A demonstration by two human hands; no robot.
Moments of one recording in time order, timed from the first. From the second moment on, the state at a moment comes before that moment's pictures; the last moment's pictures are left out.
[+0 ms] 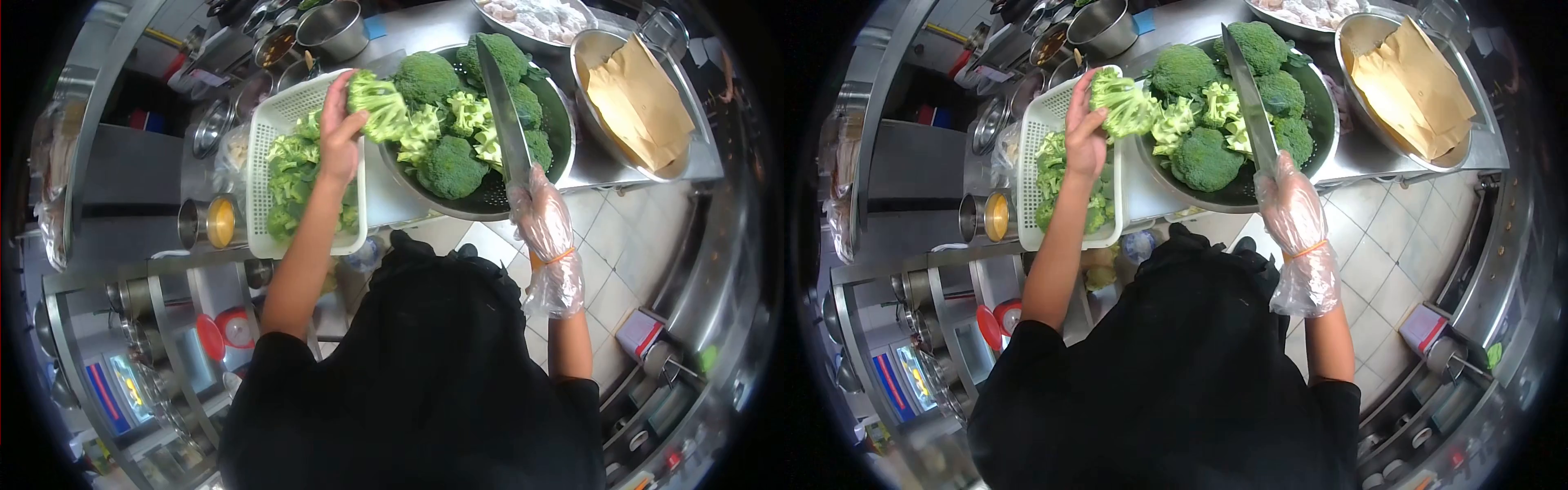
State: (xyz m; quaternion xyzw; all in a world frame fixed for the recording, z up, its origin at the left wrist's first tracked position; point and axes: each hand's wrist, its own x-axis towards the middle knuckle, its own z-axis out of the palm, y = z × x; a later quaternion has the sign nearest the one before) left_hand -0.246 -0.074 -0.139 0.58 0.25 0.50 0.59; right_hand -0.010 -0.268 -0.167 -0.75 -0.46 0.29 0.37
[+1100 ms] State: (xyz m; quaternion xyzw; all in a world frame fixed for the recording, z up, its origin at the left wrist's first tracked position) left_hand -0.484 -0.034 -0.144 0.34 0.45 0.39 0.73; right_hand -0.127 -0.237 -0.114 -0.66 -0.41 0.50 0.38
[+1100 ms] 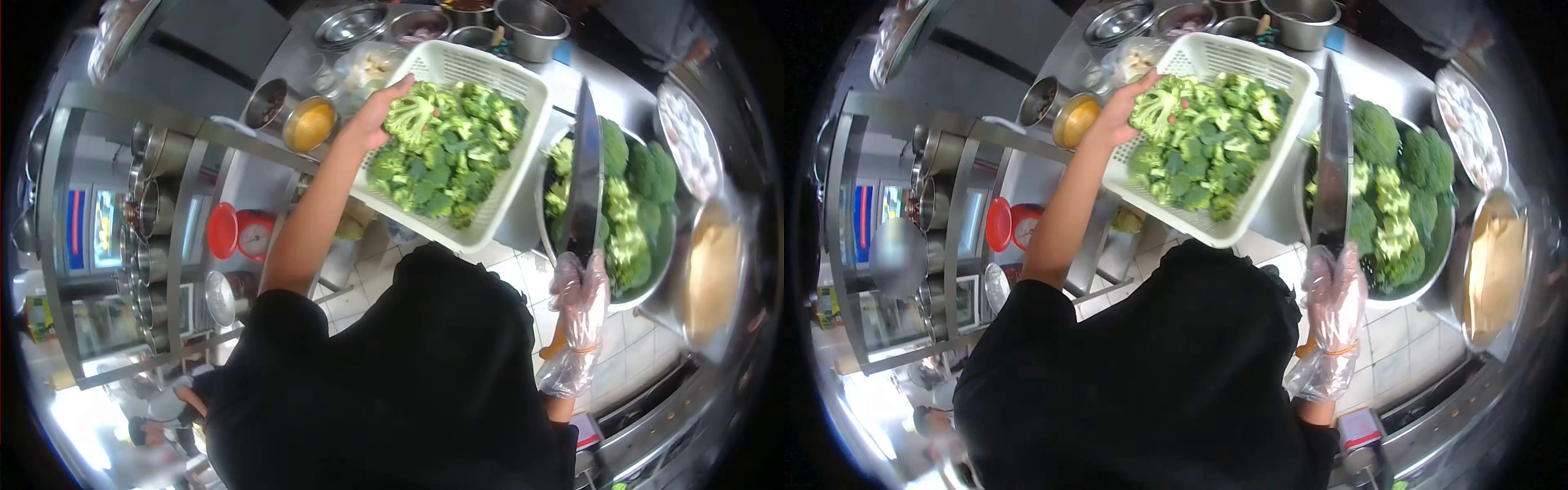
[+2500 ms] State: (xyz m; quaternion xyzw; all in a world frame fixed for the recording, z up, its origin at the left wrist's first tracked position) left_hand -0.501 0.001 -0.163 0.88 0.12 0.35 0.30; right_hand -0.302 -0.107 -0.160 -0.58 -0.79 0.21 0.08
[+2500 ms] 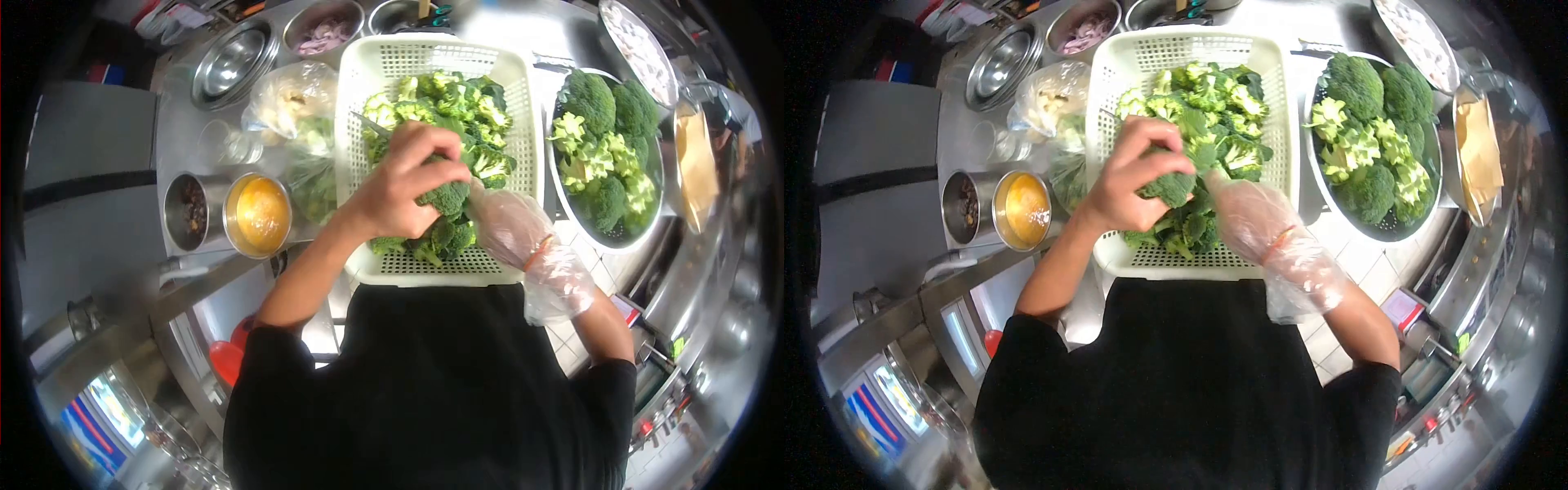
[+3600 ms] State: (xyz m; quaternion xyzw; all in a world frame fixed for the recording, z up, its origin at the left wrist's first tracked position) left_hand -0.540 0.008 -0.180 0.69 0.46 0.45 0.33; right_hand -0.301 -0.161 -0.106 -0.65 -0.75 0.15 0.02
